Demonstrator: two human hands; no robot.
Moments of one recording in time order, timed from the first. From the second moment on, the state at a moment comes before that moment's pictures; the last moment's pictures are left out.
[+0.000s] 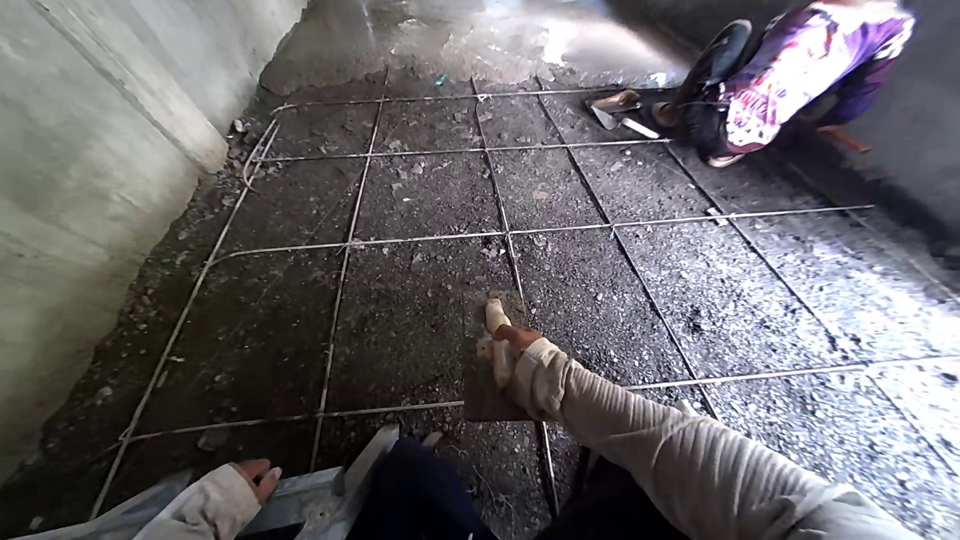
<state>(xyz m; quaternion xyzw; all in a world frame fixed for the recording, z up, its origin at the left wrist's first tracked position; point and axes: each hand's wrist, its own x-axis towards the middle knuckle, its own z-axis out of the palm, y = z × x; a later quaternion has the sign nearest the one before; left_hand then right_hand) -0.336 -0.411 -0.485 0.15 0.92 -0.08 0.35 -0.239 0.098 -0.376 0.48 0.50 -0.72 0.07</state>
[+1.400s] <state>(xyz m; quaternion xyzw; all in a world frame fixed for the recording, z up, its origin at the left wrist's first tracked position) -0.338 -0.403 -0.480 0.12 0.91 -0.09 0.37 -0.191 0.132 -0.371 0.42 0.60 -0.69 0.00</state>
